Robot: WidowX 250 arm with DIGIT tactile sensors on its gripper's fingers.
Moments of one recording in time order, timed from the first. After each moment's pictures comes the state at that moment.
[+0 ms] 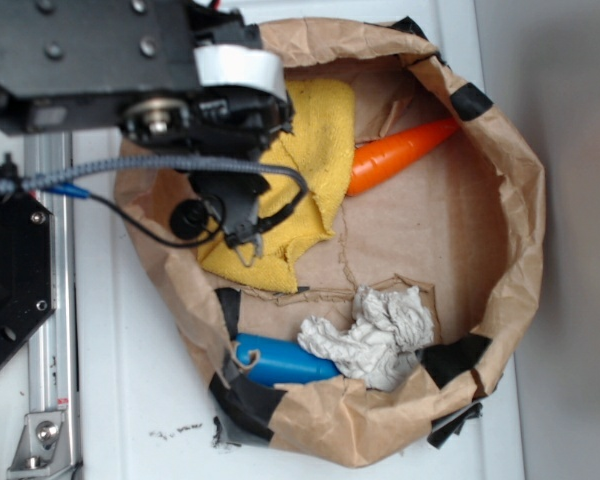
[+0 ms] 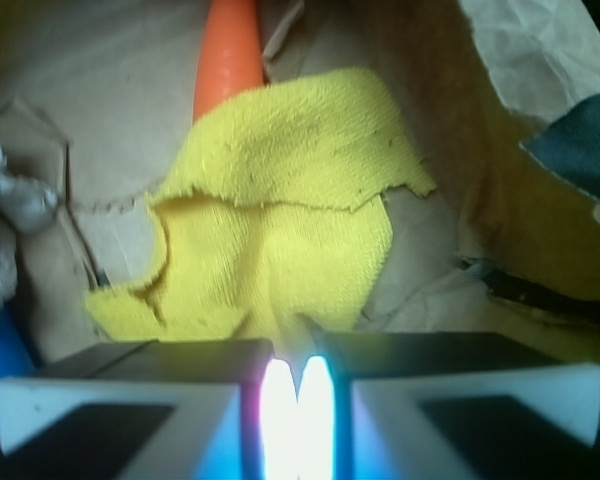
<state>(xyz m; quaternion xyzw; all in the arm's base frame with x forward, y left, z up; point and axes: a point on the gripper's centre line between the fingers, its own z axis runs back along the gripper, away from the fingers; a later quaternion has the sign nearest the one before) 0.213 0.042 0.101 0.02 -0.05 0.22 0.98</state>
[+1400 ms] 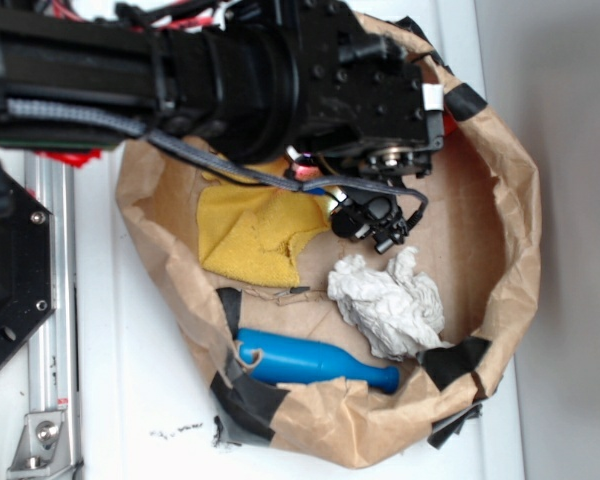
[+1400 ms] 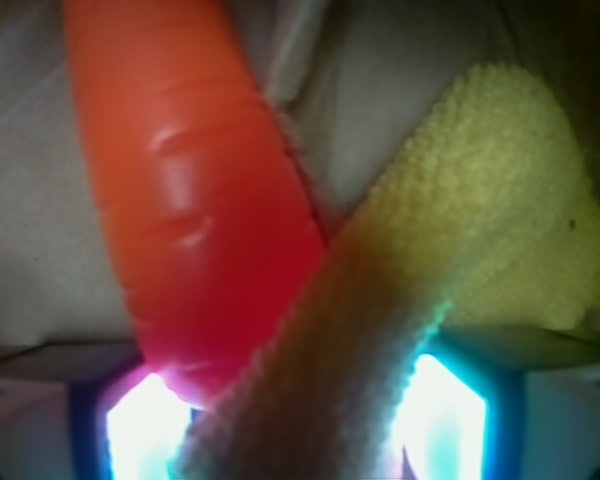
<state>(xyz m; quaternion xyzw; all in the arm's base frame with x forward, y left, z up) 0.276 0.053 0.017 0.05 0.01 0.32 0.95</state>
